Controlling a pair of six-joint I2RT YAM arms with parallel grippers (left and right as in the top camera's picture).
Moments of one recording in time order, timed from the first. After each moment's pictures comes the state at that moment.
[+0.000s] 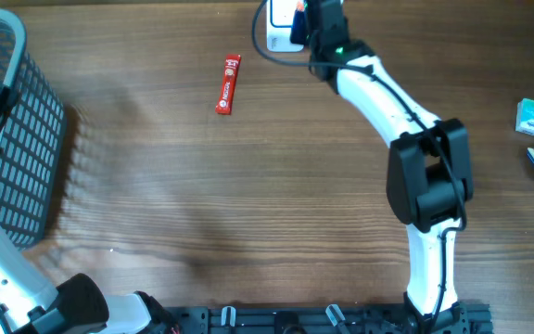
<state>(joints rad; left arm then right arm) 0.53 1.59 2.06 -1.57 -0.06 -0.61 0.36 2.24 1.85 -0.19 0.25 0.37</state>
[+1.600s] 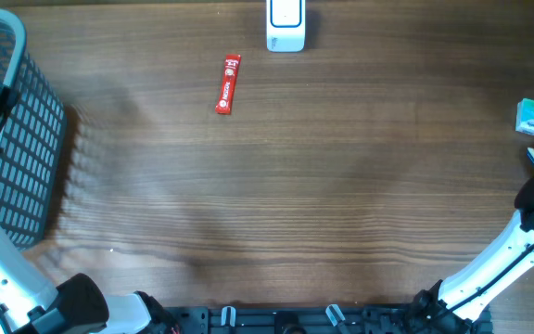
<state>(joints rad) 0.53 1.59 2.06 -1.57 -0.06 -0.61 -0.62 2.23 1.91 -0.88 0.37 0.63</state>
